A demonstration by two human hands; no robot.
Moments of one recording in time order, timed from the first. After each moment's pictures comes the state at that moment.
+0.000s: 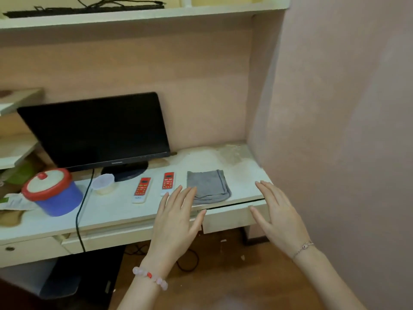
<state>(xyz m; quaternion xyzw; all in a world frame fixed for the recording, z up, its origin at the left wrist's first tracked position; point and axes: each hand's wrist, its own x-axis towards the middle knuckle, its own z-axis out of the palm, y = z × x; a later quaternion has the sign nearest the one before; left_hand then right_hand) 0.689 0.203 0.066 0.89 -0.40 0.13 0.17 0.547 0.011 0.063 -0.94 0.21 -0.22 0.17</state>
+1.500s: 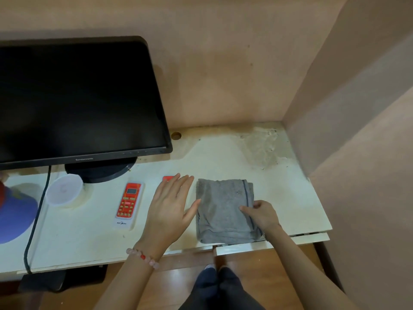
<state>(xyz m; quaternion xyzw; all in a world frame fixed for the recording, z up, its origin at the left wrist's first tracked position) 0.948 0.110 -0.010 0.91 -0.39 -0.01 0.13 0.834 -0.102 -0.095 -0.72 0.49 0.05 0.49</state>
